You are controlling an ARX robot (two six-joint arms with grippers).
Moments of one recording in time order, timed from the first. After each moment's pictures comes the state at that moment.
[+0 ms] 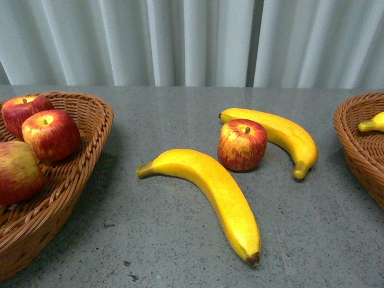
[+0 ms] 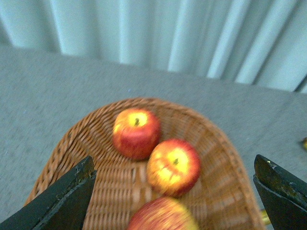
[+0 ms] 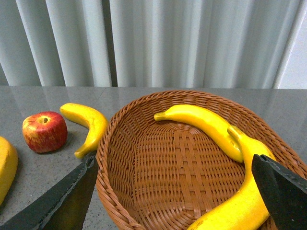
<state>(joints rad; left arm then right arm) -0.07 1.03 0.55 0.26 -0.14 -0.13 0.00 0.00 0.01 0.00 0.00 -0.01</state>
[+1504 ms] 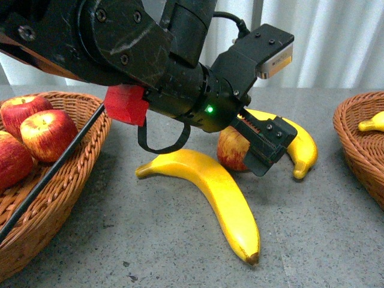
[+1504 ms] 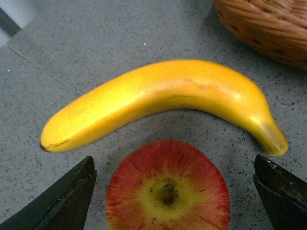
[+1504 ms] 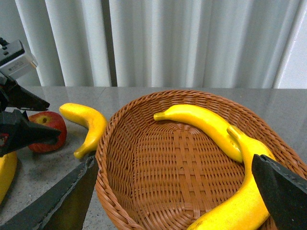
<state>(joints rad) -0.52 2.01 1.29 0.13 0.25 0.43 0.00 0.00 0.01 0.00 0.00 -0.01</state>
